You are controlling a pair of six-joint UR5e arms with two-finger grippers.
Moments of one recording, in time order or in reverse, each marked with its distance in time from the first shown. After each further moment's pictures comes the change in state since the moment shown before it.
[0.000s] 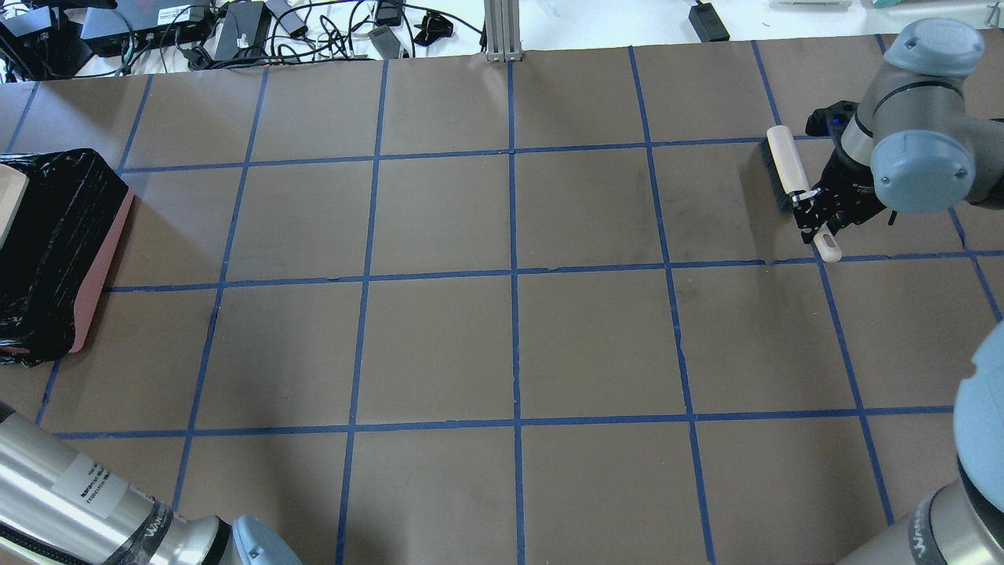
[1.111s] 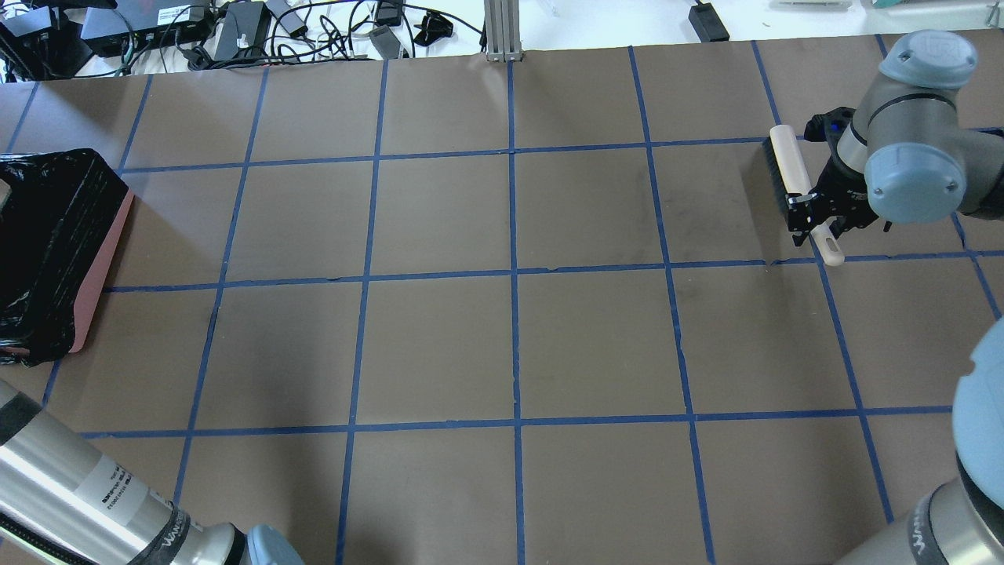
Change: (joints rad) left arm -0.107 0.047 -0.116 0.254 0.323 -0.030; right arm 0.000 0.003 0.013 -0.048 0.002 0.012
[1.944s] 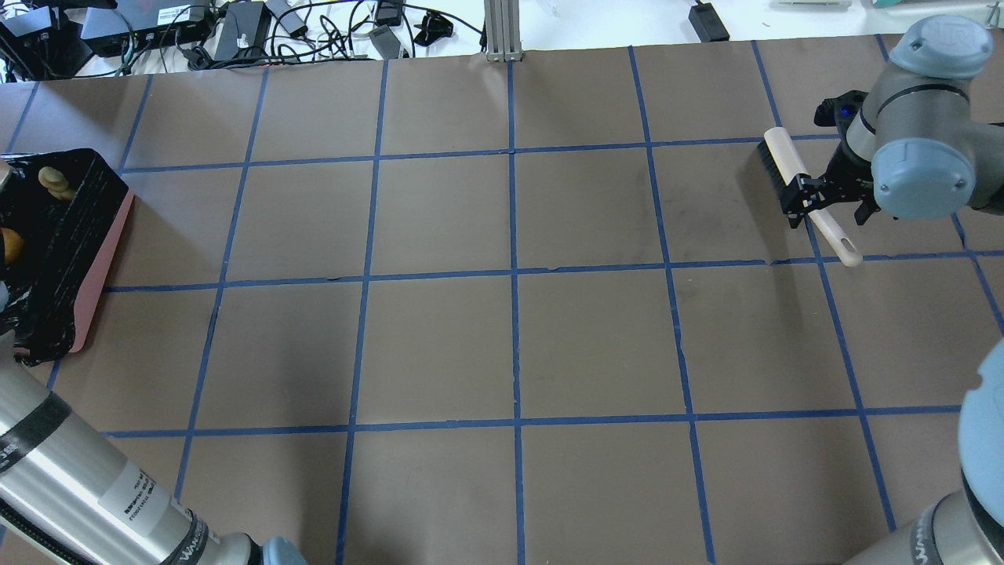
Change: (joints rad) left arm -0.109 0.034 -0.083 0.161 0.202 -0.046; right arm 0.000 -0.040 -0.006 -0.022 -0.015 0.003
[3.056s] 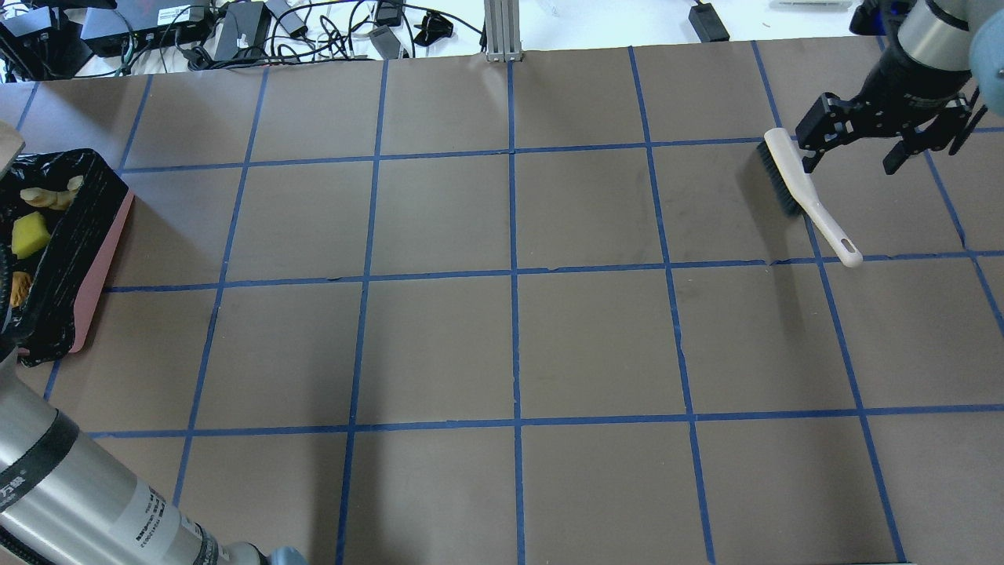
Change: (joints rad) left arm -0.050 0.128 -0.022 -0.107 -0.098 0.053; right arm 0.100 -0.210 -0.217 0.474 0.077 0.144
